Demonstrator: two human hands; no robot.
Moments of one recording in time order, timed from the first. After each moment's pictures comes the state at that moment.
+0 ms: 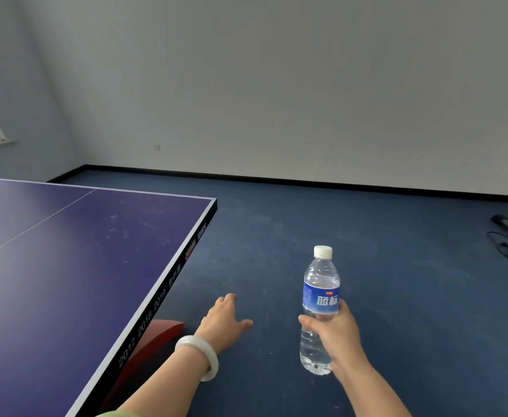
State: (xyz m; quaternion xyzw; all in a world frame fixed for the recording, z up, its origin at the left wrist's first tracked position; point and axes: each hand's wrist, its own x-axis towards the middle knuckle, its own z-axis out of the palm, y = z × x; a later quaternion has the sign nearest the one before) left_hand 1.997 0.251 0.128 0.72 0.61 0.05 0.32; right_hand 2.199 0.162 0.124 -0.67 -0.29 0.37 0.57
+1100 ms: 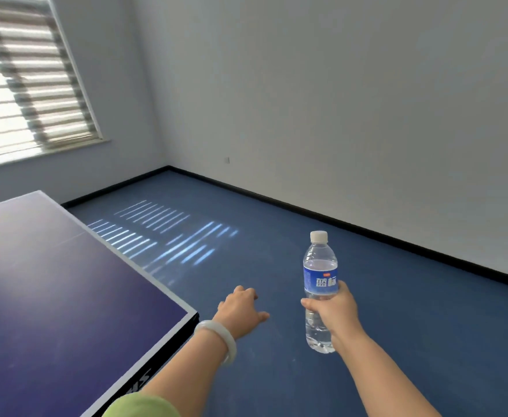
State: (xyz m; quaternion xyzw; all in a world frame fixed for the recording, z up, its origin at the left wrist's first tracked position) left_hand 2.271 0.984 0.170 0.63 0.73 0.06 0.26; right_hand 2.466 1.002 0.162 -0.60 -0.44 0.48 0.47
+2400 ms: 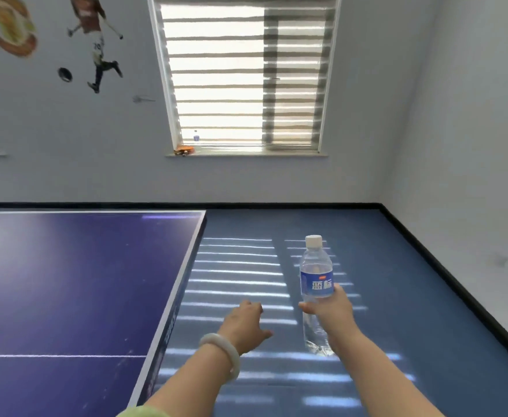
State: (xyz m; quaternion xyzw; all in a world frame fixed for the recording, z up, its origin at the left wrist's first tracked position) left_hand 1.595 1.667 0.158 0.27 0.93 0.16 0.21; right_hand 1.675 1.837 0.164 -0.33 -0.68 0.63 0.18
